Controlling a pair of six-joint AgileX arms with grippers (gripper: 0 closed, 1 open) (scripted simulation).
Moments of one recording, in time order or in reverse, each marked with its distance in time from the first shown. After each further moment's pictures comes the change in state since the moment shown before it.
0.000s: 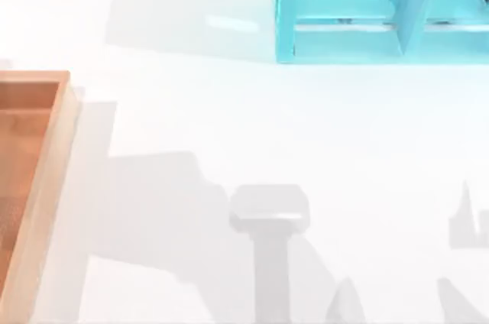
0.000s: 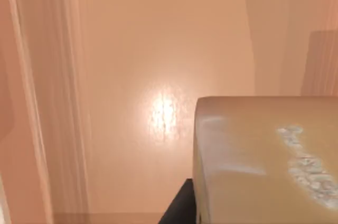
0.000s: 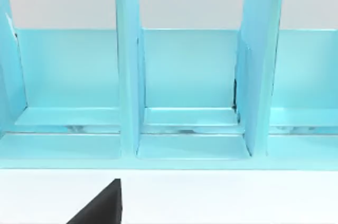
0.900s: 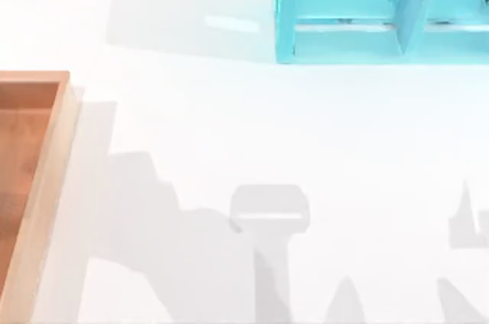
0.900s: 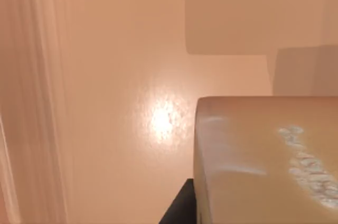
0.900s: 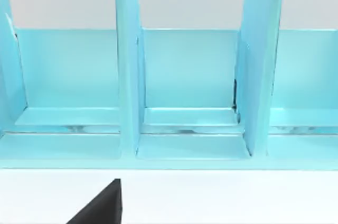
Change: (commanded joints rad) left arm 0.007 0.012 -0.190 0.209 0.001 0.002; right arm 0.000 0.000 0.000 0.000 0.000 0.000
